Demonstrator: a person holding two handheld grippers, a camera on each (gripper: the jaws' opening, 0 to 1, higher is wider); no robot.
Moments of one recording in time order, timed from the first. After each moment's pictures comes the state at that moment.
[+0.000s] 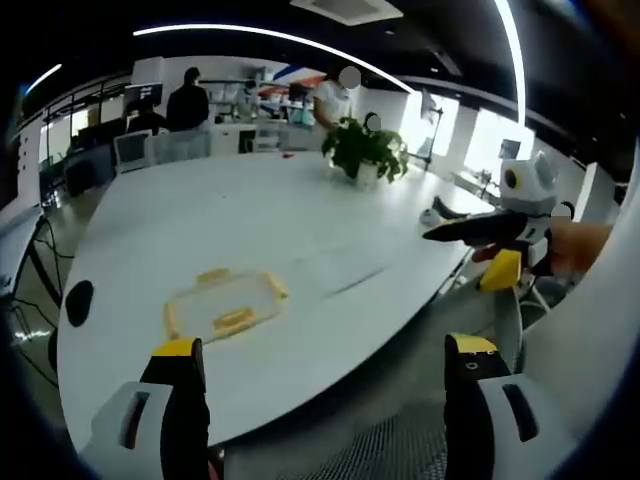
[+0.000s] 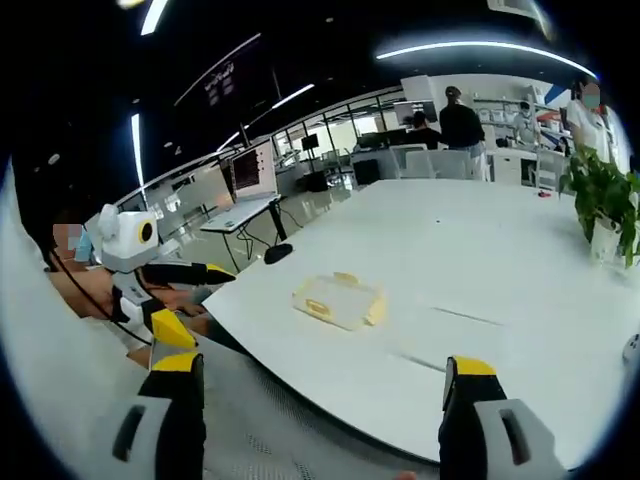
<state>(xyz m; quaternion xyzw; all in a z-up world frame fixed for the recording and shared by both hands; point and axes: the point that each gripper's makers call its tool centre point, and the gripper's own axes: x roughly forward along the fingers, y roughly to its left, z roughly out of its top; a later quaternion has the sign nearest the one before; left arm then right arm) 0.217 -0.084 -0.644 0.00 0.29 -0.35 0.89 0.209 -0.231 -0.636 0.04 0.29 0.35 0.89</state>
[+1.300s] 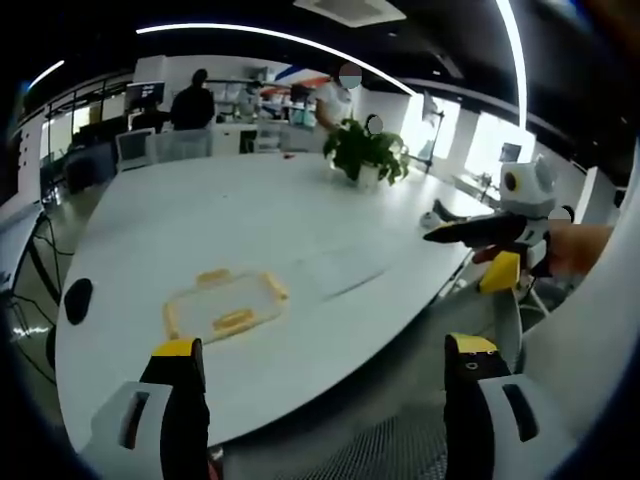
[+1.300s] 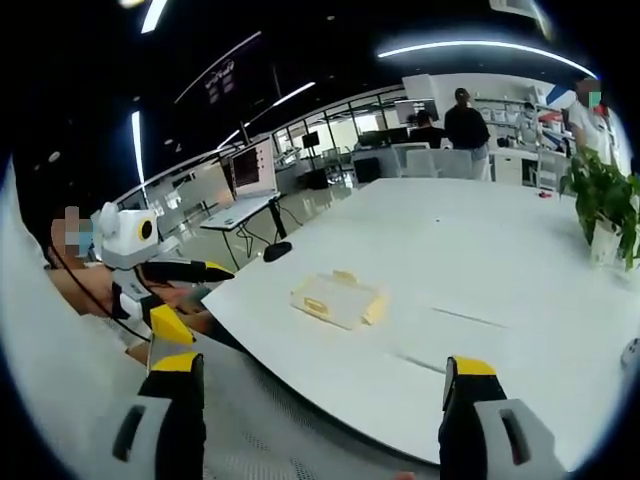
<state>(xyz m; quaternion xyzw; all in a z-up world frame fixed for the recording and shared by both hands) 0.219 -0.083 -0.643 -0.01 0.29 -0.35 0.89 0.210 -0.233 -0.636 0.04 0.29 0.35 0.89</state>
